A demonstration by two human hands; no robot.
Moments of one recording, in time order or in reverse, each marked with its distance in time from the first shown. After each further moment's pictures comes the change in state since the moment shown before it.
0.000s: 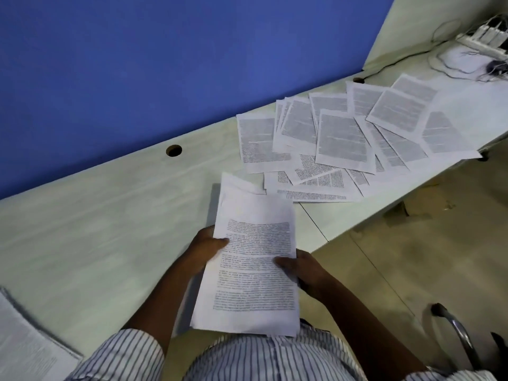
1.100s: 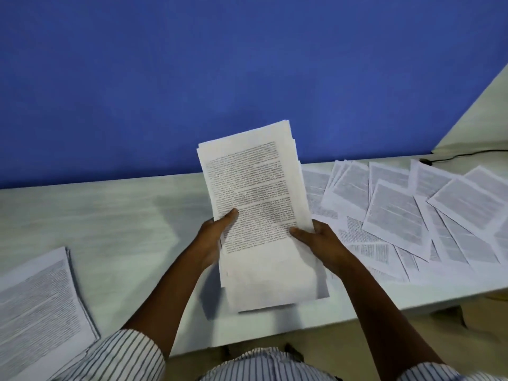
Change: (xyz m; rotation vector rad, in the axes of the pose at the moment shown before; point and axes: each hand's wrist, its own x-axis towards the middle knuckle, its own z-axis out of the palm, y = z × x) left_hand -0.028 0.066 -0.064 -0.827 0.178 0.162; right_hand 0.040 -0.170 0.054 -0.476 -0.115 -0.406
